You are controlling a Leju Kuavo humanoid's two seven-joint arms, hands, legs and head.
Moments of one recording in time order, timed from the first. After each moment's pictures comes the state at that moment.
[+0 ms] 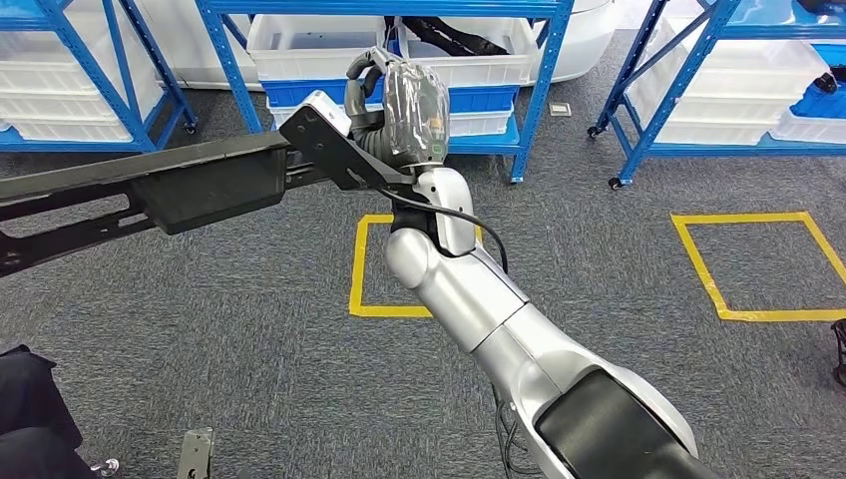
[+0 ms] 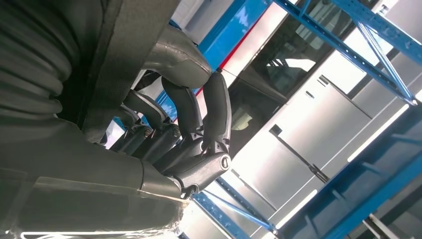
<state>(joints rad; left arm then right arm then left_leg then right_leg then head) -0.22 -0.11 0.73 -0.25 -0.43 0.24 -0.41 -1.00 0.32 0.76 -0.82 0.62 -0.60 -0.01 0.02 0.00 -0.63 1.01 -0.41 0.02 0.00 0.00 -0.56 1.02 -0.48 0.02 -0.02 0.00</state>
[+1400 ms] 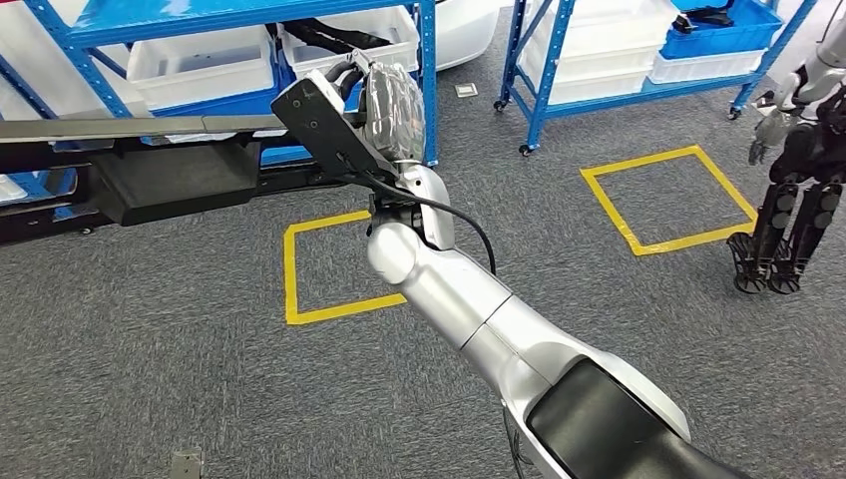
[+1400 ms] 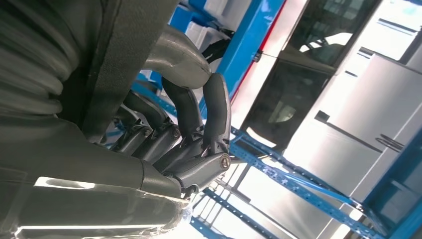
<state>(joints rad) -0.19 -0.12 0.76 -0.25 -0.39 0.26 -0.44 -1.04 0.32 0.88 -0.81 0.30 -0.62 0.00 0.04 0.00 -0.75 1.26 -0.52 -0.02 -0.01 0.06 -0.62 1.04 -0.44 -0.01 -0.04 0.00</state>
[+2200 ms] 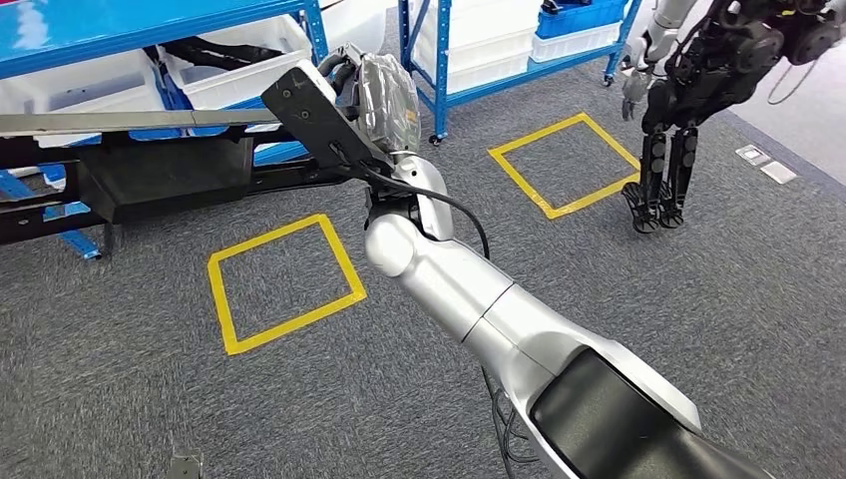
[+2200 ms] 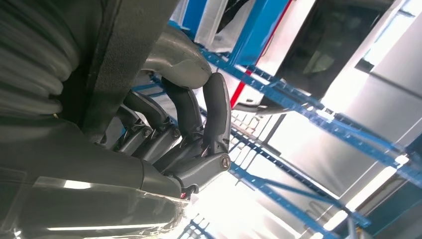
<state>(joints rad) -0.18 -0.13 0.77 -0.25 -0.36 0.28 -0.45 -1.11 0.32 0.97 -0.77 0.19 -0.63 0.01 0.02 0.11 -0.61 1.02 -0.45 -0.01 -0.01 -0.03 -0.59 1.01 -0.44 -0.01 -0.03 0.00</state>
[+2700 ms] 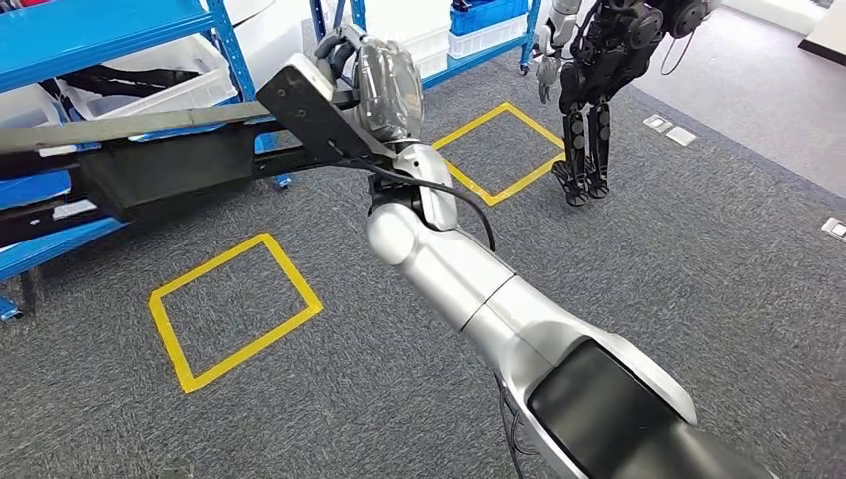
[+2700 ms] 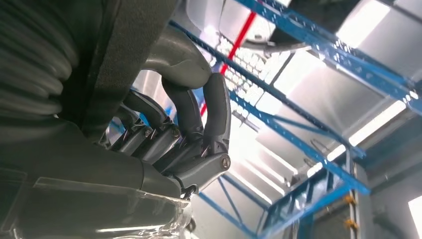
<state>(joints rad) -0.17 -0.12 0.79 -0.25 -0.35 0.26 -0.47 -1.11 0.32 0.84 -0.75 0.36 -0.63 -0.09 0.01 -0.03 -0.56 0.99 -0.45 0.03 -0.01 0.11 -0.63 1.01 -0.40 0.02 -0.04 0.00</state>
